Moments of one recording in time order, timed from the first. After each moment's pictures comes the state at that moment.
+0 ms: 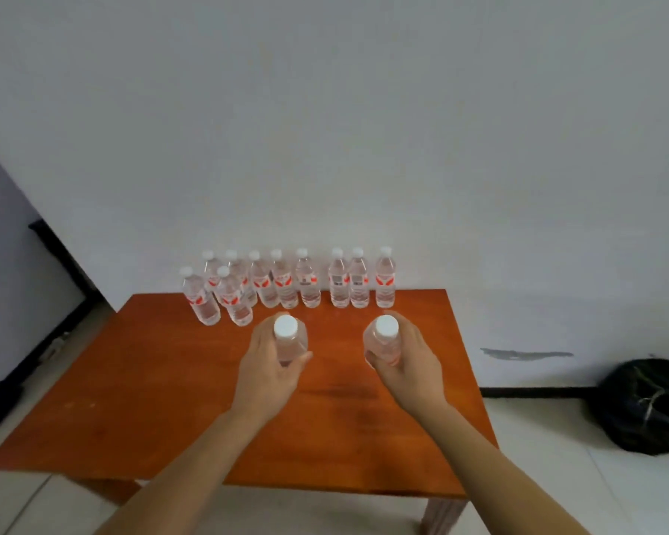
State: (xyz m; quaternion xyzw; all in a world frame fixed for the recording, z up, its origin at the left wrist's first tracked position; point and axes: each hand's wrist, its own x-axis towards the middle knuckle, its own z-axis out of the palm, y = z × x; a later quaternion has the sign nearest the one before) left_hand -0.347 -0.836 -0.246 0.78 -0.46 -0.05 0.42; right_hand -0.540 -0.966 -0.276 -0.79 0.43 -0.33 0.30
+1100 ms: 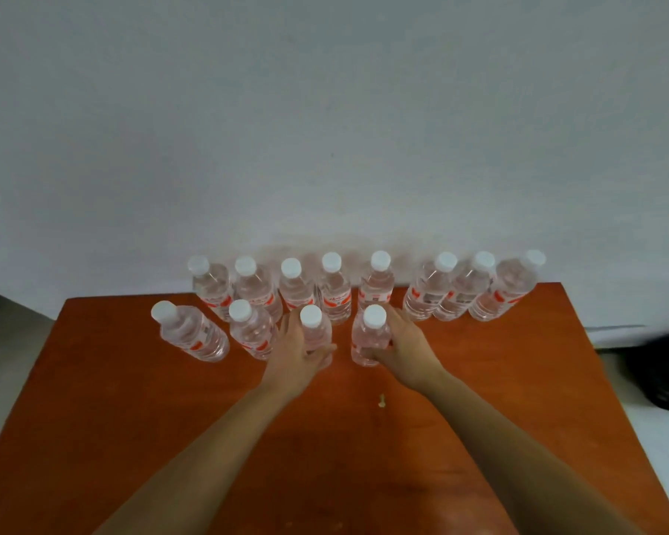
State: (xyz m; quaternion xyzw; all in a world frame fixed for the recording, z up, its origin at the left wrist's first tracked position) left_hand 0.000 -1.063 -0.405 0.77 -0.47 -0.27 0.34; right_hand -0.185 -1.163 -0.382 -0.79 0.47 -0.10 0.39
